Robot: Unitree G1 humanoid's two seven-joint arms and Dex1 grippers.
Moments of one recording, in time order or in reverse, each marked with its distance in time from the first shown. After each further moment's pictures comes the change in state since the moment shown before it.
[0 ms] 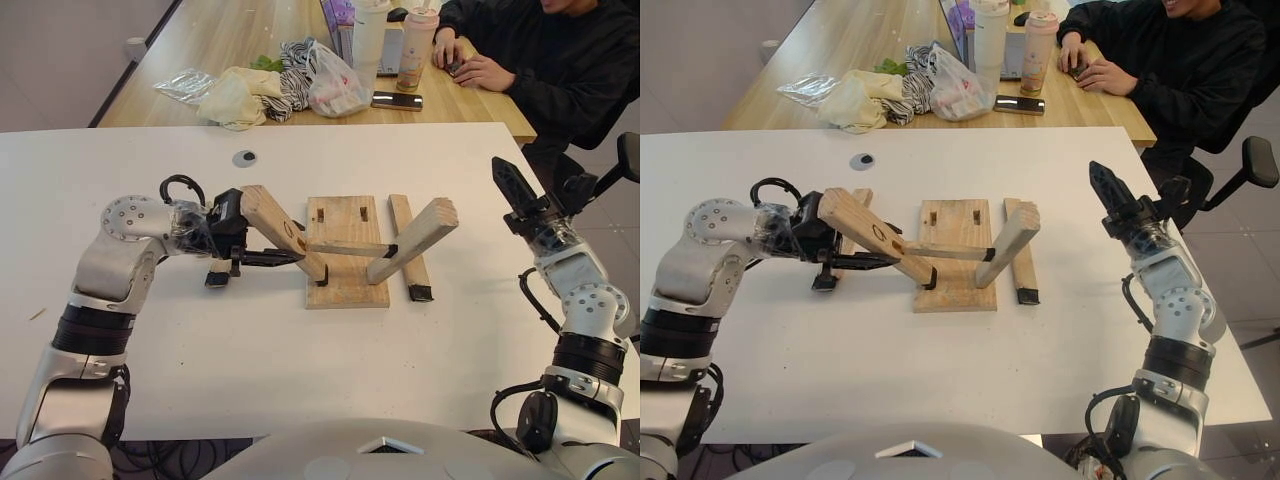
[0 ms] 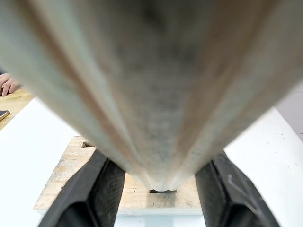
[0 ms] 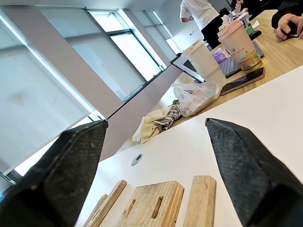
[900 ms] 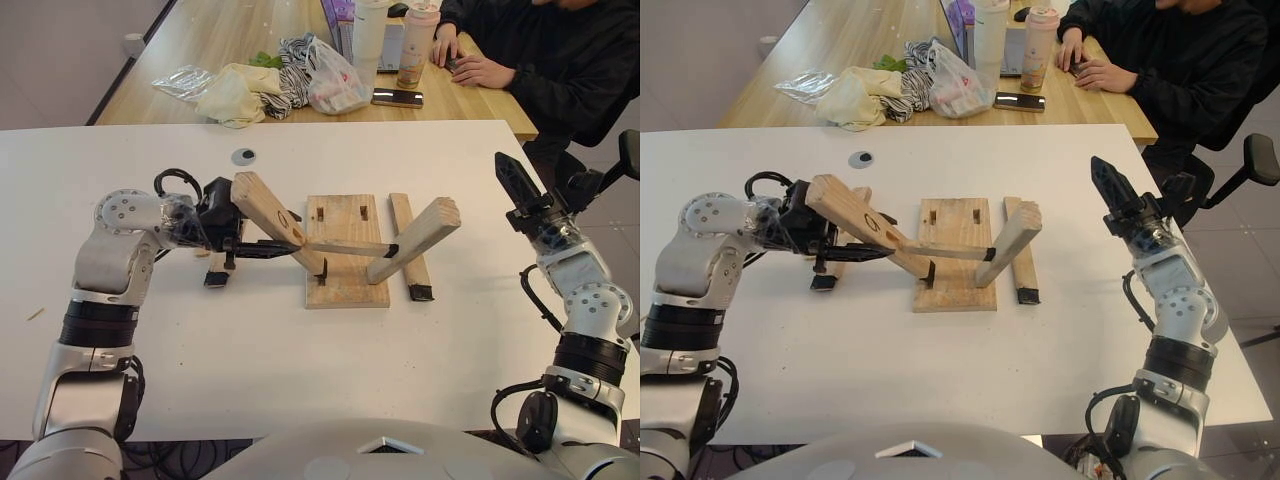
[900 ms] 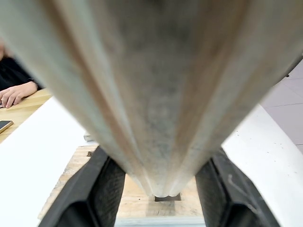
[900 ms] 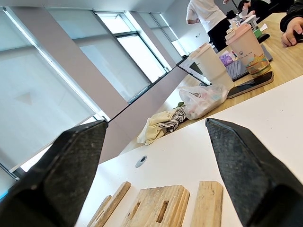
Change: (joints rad) left arm -0.009 -0.071 0.095 0.078 -0.011 -0.037 -0.092; right arm 0.000 0.001 -0.006 -0.029 0.014 0.002 0.016
